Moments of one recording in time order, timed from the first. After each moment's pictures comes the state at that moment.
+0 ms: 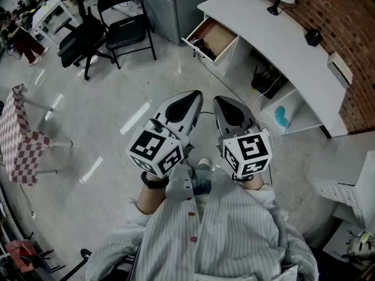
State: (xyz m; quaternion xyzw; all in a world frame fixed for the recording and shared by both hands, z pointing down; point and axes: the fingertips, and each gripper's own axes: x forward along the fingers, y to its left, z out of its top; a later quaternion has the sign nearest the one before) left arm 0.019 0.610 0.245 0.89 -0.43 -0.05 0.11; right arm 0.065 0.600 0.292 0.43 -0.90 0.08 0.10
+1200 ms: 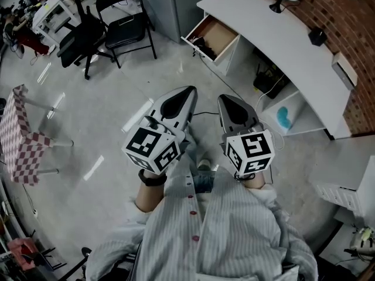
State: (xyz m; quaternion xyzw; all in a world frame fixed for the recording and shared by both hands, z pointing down) left arm 0.023 0.571 0.260 0.88 -0.46 -0.04 0.11; right arm 0.096 0.563 0.313 0.44 -0.89 0.09 0.10
